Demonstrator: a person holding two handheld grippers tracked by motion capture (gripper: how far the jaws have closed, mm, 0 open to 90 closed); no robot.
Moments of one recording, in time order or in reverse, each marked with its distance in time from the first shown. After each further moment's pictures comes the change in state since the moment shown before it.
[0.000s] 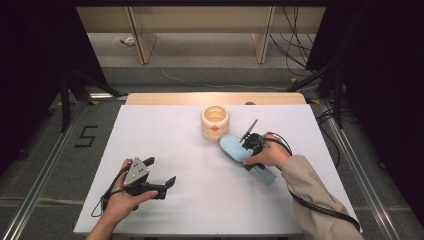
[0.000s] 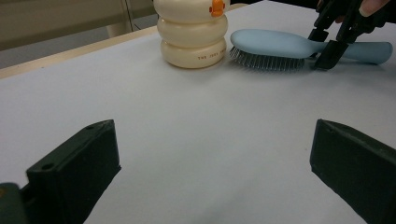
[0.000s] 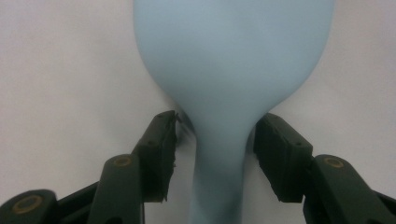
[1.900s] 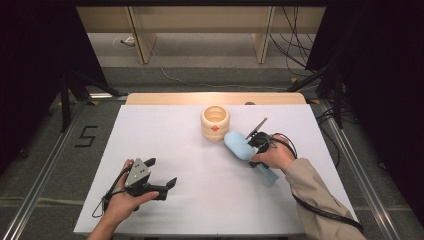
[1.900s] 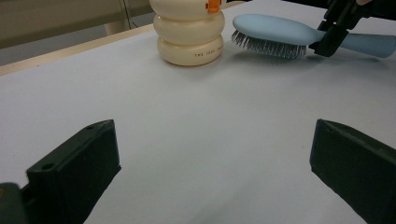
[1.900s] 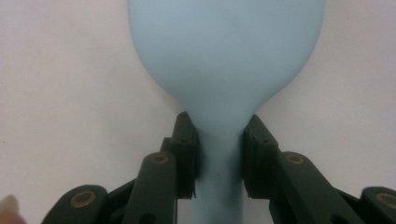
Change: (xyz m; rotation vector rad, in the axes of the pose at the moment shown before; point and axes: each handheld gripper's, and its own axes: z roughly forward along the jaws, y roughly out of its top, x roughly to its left) left arm -0.002 -0.001 0.001 0.007 -0.007 0.003; right arm -0.005 -0.014 -0.012 -0.052 0.016 0.127
